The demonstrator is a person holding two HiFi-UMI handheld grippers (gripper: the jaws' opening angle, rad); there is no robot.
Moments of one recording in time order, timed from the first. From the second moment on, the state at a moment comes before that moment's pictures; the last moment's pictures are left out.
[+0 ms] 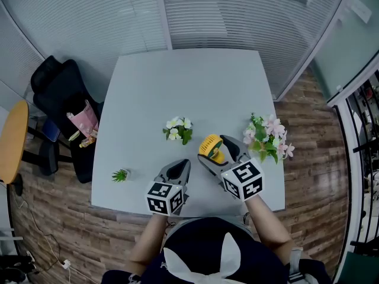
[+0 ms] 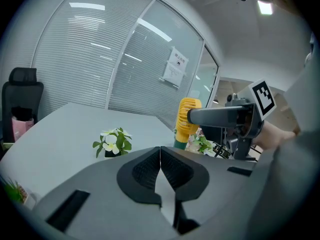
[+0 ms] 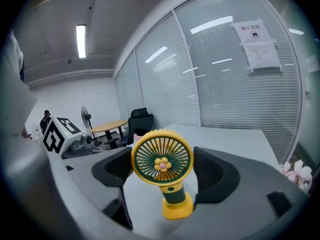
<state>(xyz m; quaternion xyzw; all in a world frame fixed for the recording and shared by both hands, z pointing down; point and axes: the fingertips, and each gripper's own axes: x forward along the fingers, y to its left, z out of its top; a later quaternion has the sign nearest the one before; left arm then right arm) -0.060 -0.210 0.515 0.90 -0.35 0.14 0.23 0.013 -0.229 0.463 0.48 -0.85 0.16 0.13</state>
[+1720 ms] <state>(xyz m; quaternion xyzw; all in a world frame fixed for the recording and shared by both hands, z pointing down) -0.075 -0.128 0.510 0.90 -0.34 0.14 0.23 0.015 -0.135 0.439 0.50 -0.84 0.17 0.09</state>
